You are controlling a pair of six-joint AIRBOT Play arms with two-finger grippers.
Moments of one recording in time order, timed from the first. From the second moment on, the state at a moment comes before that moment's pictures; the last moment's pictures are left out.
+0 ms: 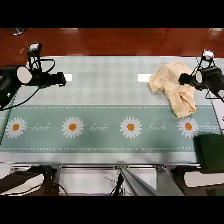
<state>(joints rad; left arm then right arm) -0.09 -1.28 1.08 1.50 -0.80 -1.67 -0.12 -1.58 1.21 -1.96 0.72 2.15</state>
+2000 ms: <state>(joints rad) -0.20 -0.60 0.63 1.27 -0.96 -1.67 0.71 -1.30 1.36 -1.18 0.88 1.57</state>
